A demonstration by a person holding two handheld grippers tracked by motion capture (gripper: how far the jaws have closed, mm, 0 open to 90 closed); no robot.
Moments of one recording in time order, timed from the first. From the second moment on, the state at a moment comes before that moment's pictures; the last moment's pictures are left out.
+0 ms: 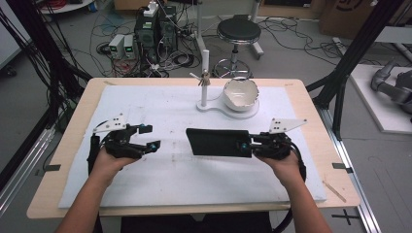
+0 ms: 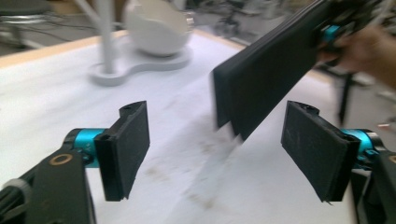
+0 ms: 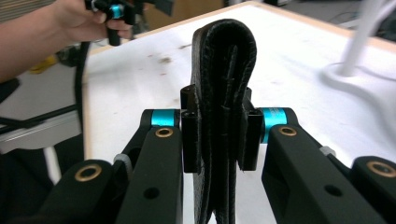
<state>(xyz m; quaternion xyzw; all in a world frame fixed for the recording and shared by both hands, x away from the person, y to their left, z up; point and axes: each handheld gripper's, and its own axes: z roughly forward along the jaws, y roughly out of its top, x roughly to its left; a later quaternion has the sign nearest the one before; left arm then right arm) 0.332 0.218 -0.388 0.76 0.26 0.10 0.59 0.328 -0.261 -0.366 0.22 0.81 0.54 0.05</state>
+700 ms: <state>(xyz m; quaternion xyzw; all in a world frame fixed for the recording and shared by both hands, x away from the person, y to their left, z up) 0.333 0.219 -0.405 0.80 0.26 0.12 0.53 0.345 -0.308 -0.278 0.27 0.80 0.49 0.21</state>
